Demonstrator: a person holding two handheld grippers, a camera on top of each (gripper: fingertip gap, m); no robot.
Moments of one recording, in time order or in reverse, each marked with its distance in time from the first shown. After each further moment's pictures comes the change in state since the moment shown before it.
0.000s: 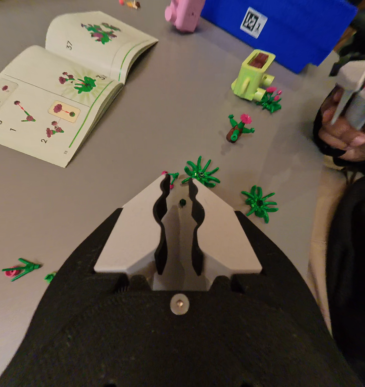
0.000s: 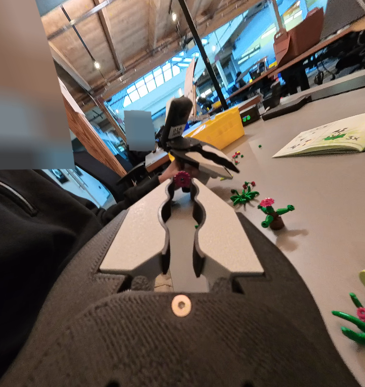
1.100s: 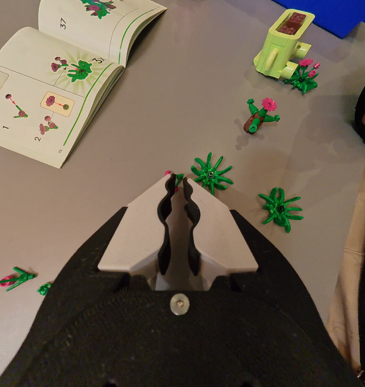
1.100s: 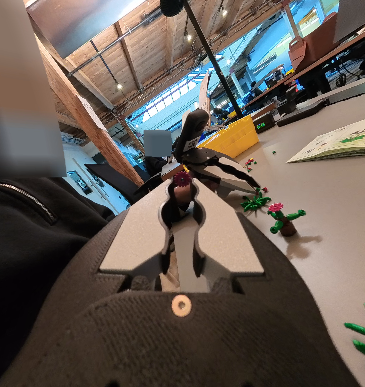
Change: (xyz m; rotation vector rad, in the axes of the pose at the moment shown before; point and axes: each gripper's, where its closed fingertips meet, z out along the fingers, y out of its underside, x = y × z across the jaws) left arm -0.006 0.010 0.022 -0.090 -0.093 0.043; right arm -0.003 -0.006 -0.002 0.055 -0.082 0.064
